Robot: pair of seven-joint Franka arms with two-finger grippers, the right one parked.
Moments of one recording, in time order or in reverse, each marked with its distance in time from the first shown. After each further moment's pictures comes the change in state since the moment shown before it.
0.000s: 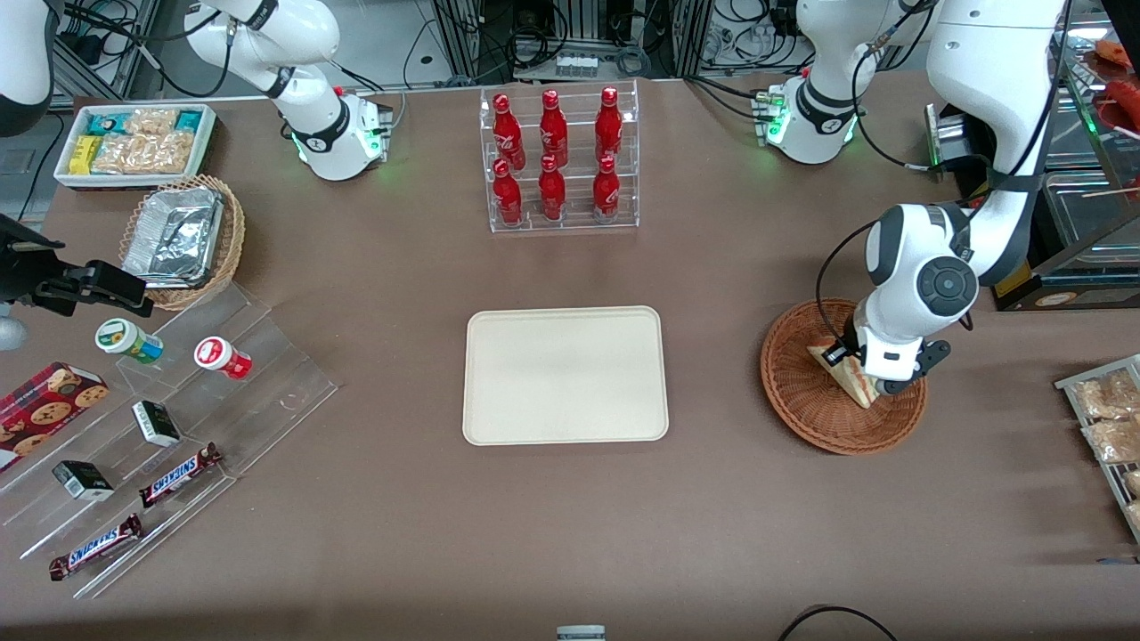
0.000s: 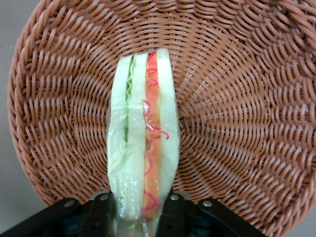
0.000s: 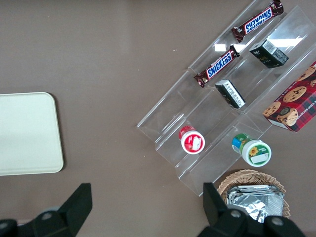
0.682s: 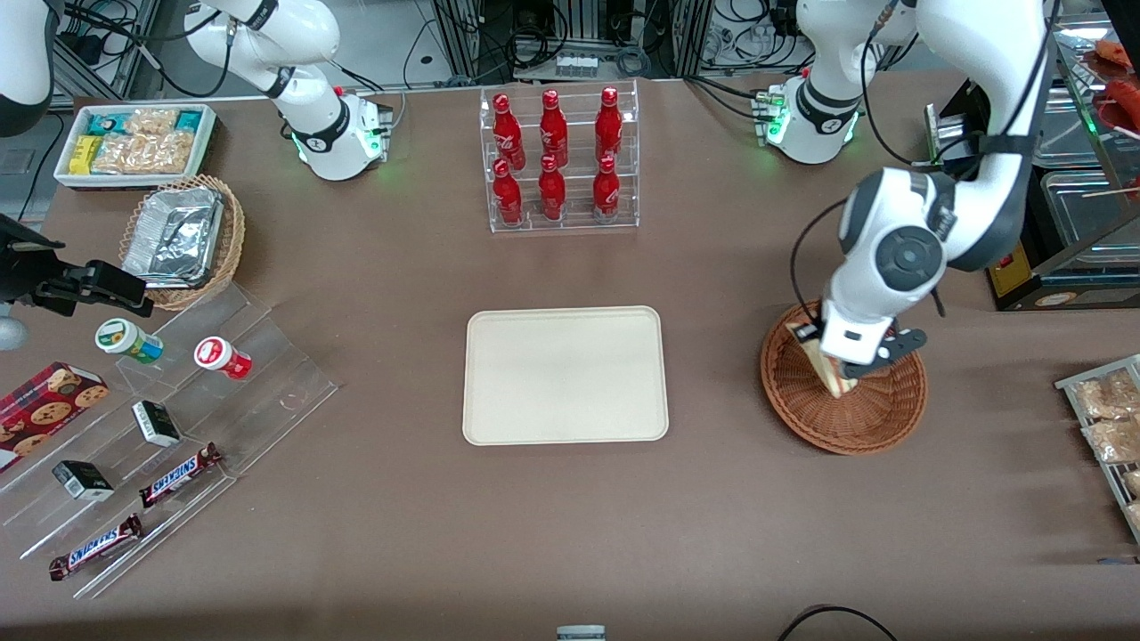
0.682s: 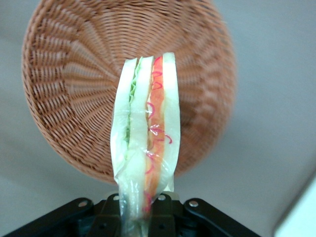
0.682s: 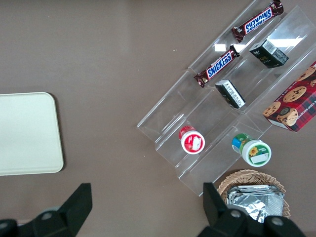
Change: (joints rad) arm -0.004 -0.116 -0.183 0.127 0.071 -0.286 0.000
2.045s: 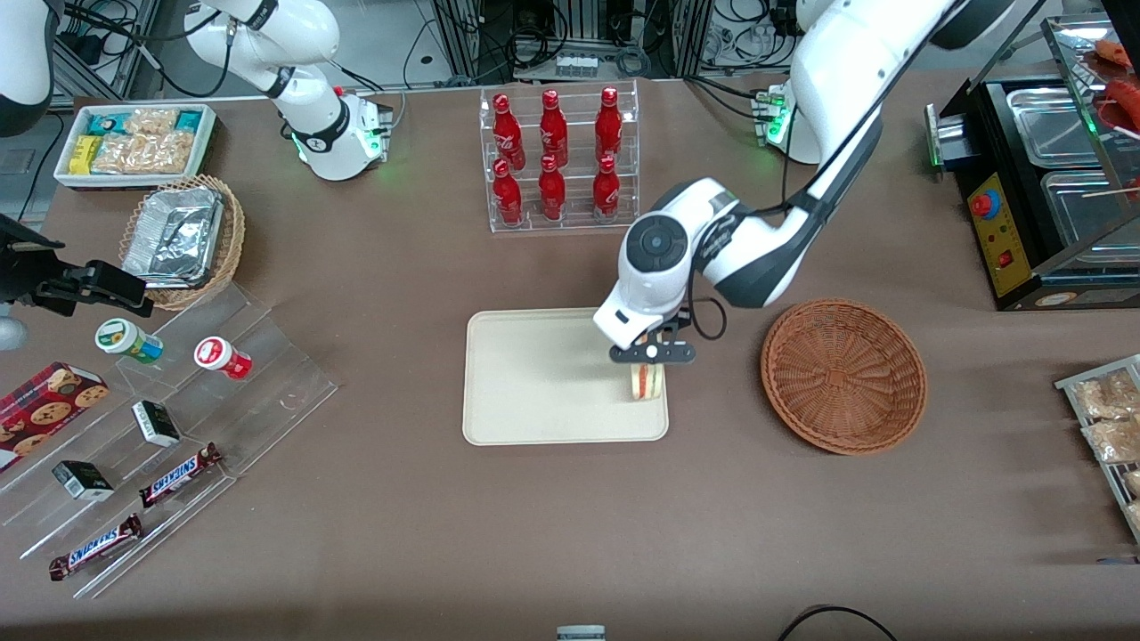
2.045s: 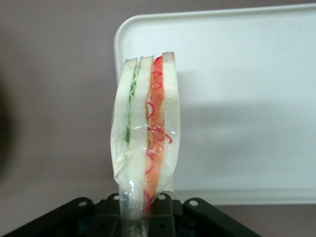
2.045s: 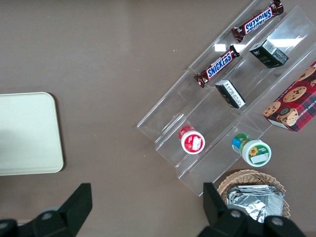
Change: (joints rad) arm -0.094 0.425 -0.358 0.395 0.204 0.032 -0.083
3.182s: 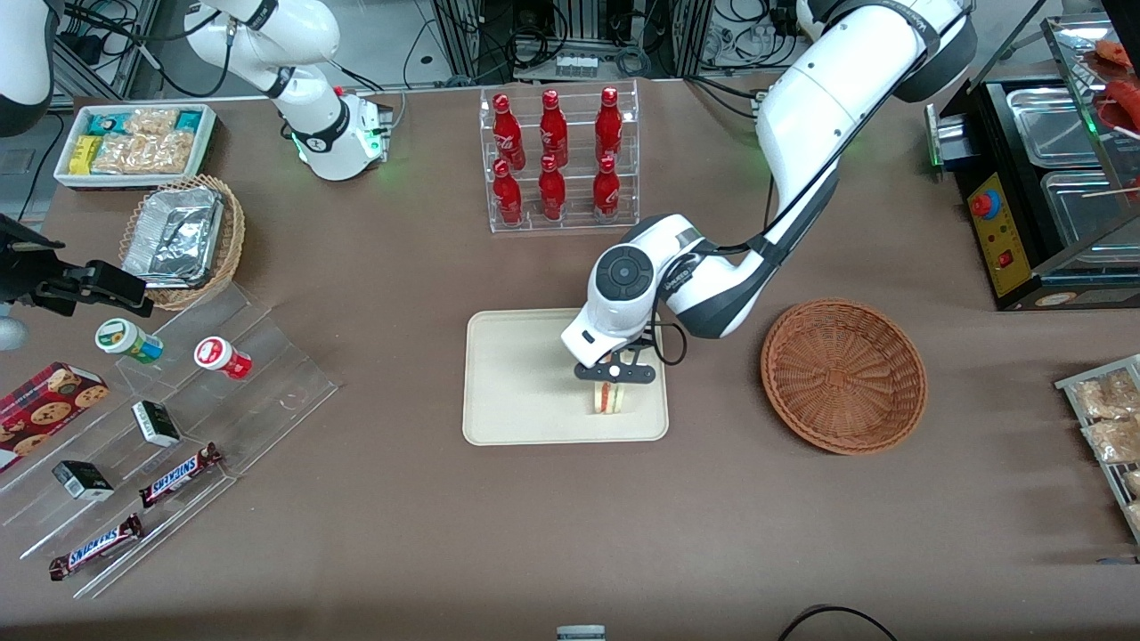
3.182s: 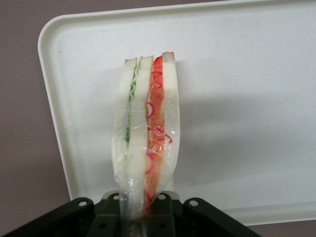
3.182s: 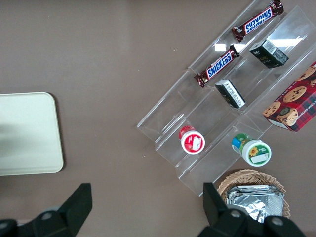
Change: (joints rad) arm -0.059 0.148 0.000 0.115 0.036 0.054 -0.006
